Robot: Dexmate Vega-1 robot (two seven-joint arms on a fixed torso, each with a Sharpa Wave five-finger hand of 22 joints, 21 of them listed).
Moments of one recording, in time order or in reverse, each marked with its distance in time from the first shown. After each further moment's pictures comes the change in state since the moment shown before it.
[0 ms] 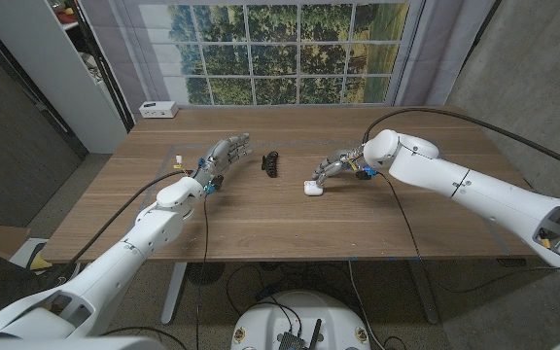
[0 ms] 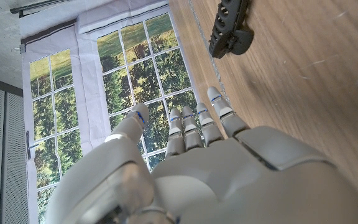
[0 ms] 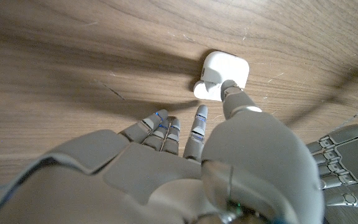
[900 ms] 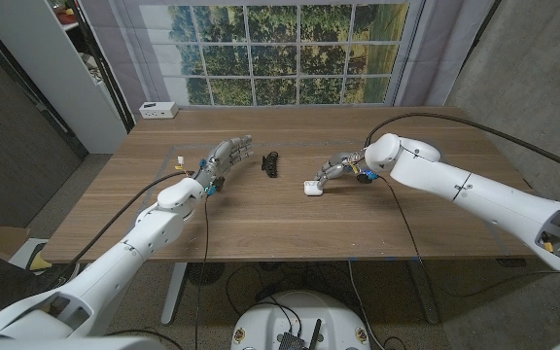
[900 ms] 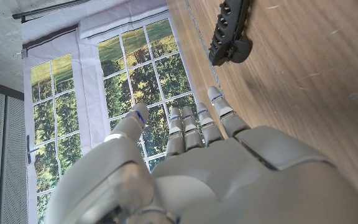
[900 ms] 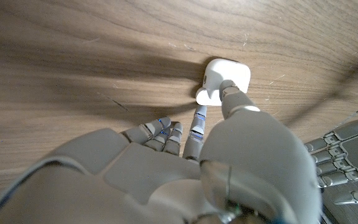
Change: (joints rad) left arm 0.016 0.010 0.005 -0.029 0.001 0.012 0.003; left_hand 0.005 -0.005 -0.003 -0.003 0.000 0.012 0.006 0.000 0.000 0.000 0.000 0.000 0.000 0.000 0.000 0.000 0.000 0.005 0.005 -0.008 0.000; right arm -0.021 -0.012 -0.003 -0.002 0.040 -0.014 -0.021; right_hand 0.018 0.008 -0.006 -0.002 0.000 0.046 0.035 0.008 0.000 0.026 -0.010 0.007 -0.001 -0.042 -0.052 -0.001 0.000 -0.037 -0.056 0.005 0.000
